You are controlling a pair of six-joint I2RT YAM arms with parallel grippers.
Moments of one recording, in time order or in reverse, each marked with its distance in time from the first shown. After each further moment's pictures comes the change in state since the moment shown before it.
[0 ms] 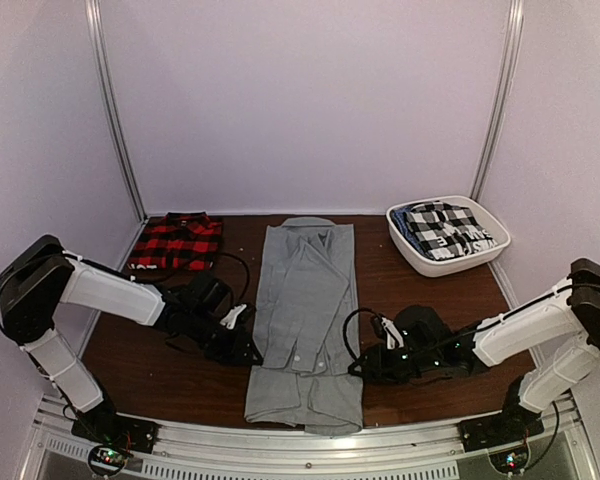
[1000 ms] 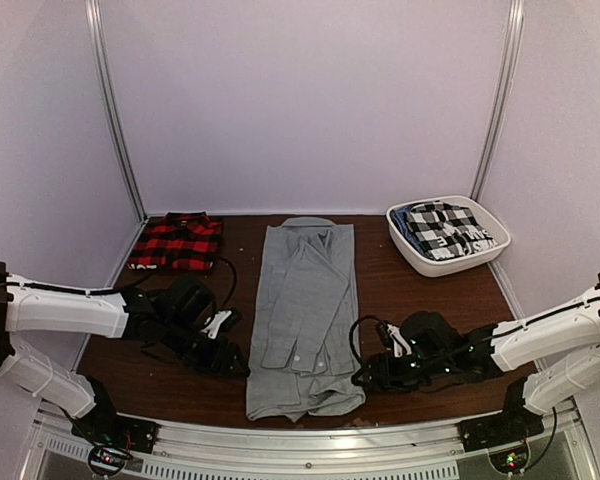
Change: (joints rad) left arm -0.095 -0.310 -0.076 -0.238 -0.111 0.011; right arm 0.089 -0.159 -0.013 -0.193 0.044 0.026
